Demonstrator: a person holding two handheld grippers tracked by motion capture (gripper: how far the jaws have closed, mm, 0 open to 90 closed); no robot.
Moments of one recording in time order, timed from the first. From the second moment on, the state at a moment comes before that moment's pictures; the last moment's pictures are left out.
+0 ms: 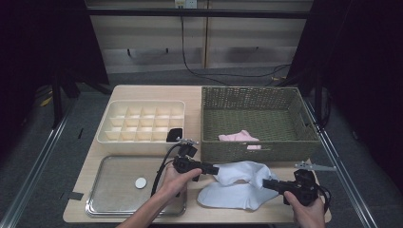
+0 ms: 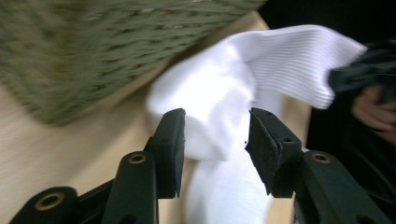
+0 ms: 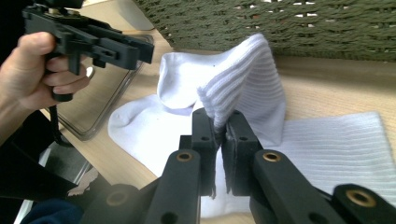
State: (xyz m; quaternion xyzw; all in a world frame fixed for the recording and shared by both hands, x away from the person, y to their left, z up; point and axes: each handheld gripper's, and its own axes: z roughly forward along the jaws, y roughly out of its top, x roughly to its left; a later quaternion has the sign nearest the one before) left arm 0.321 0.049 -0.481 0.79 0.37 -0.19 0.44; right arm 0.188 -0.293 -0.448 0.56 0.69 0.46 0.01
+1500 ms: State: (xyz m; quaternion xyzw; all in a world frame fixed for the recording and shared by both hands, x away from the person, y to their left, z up) left arm 0.309 0.062 -0.467 0.80 0.35 -0.19 0.45; right arm 0.194 -0.338 -0.431 0.57 0.67 0.47 0.04
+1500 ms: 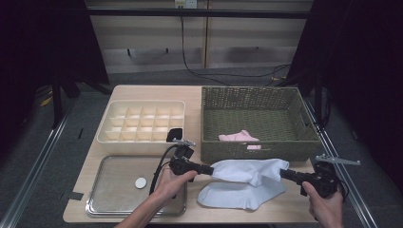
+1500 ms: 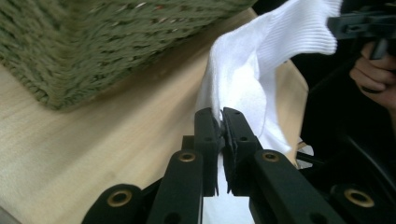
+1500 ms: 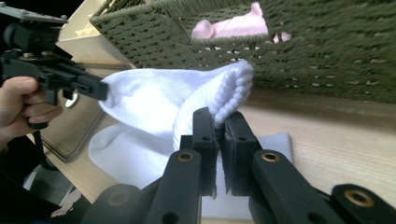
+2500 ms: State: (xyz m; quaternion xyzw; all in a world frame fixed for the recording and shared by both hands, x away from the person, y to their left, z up) left arm 0.292 0.082 -0.478 0.82 0.37 -0.17 0.40; right arm 0.193 -0.336 -0.454 0.58 0.69 0.43 0.01
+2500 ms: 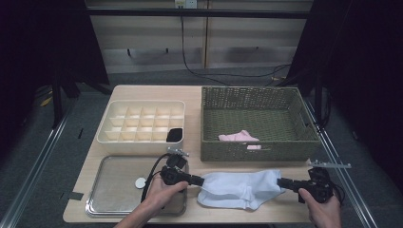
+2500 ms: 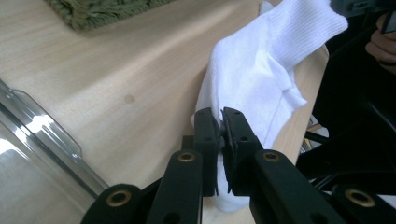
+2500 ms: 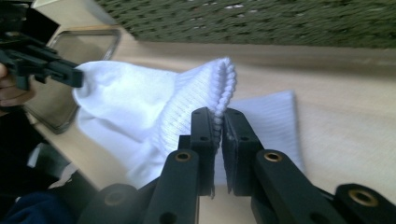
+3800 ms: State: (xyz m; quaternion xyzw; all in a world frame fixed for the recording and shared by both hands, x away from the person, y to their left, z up) left arm 0.290 0.085 -0.483 0.82 0.37 -0.18 0.40; right arm 0.213 -0.341 -0.486 0.62 0.69 0.38 0.04
